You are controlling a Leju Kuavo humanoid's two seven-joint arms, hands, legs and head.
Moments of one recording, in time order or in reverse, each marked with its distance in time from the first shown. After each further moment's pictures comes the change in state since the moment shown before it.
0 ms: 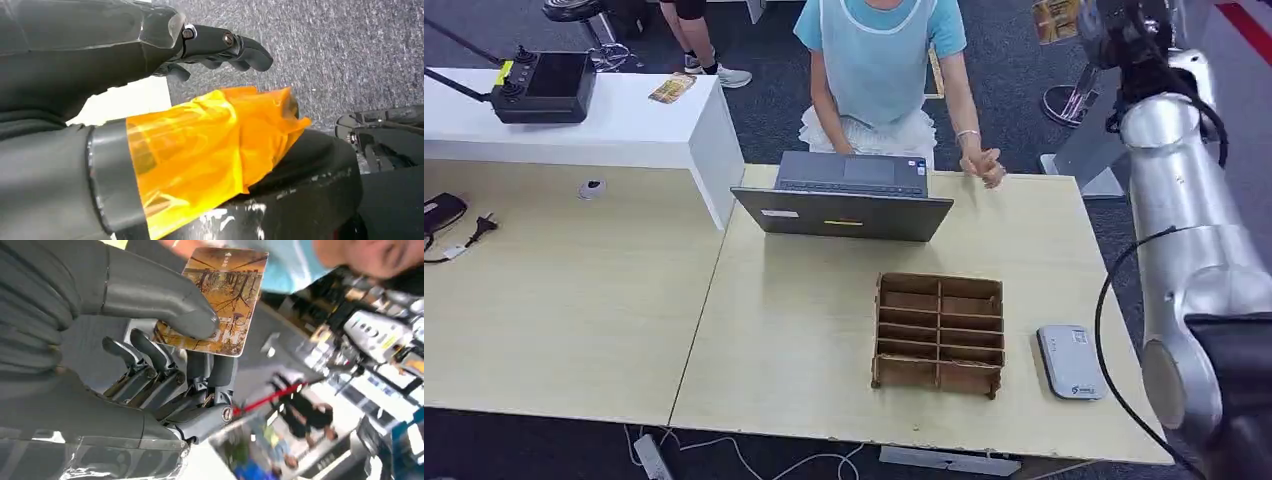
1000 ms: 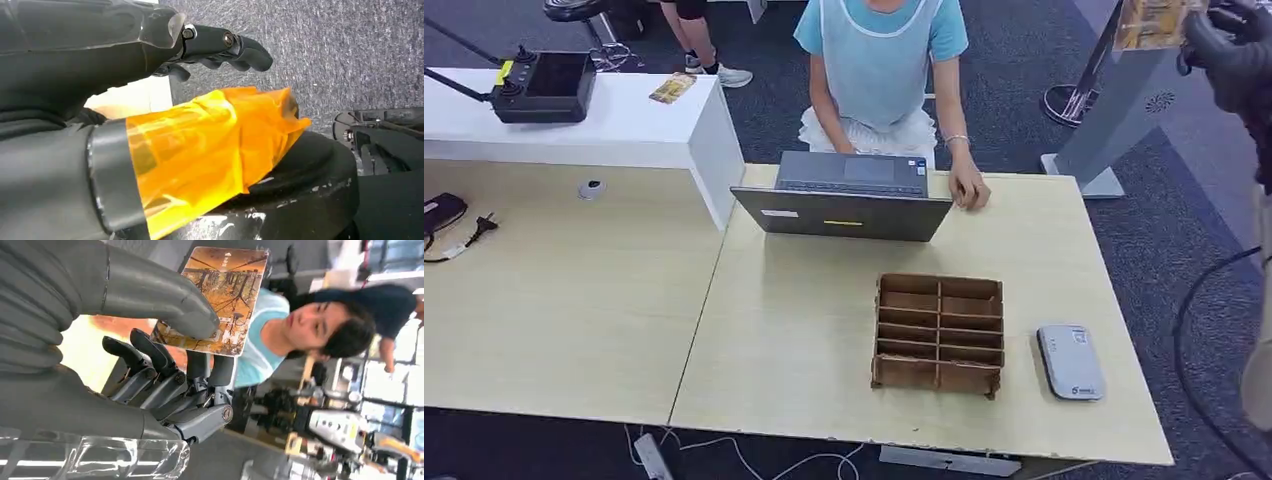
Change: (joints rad) left arm 0.001 -0.008 0.031 0.000 0.047 0.024 -0.010; right arm 0.031 -0.273 -0.131 0.091 -0.750 0.550 -0.059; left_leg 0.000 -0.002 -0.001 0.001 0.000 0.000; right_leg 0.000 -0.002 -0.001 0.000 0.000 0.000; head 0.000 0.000
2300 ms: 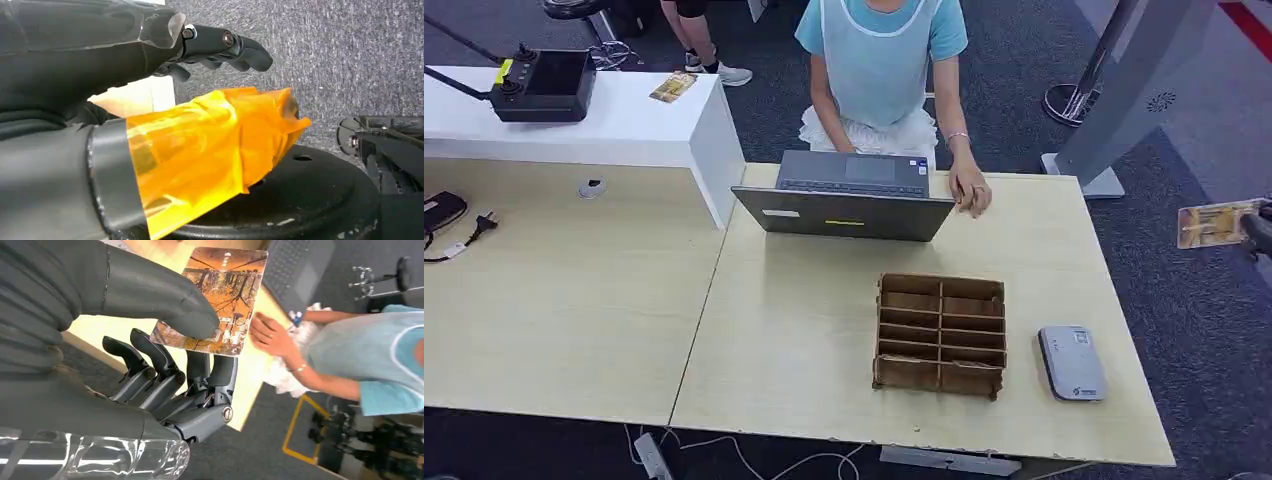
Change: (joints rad) left arm 0.010 0.006 0.026 0.000 0.006 0.011 -0.005; right arm 0.710 -0.485 0.076 -0.356 -0.470 0.085 0.008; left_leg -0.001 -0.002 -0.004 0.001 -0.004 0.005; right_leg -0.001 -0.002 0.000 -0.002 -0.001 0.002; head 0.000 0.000
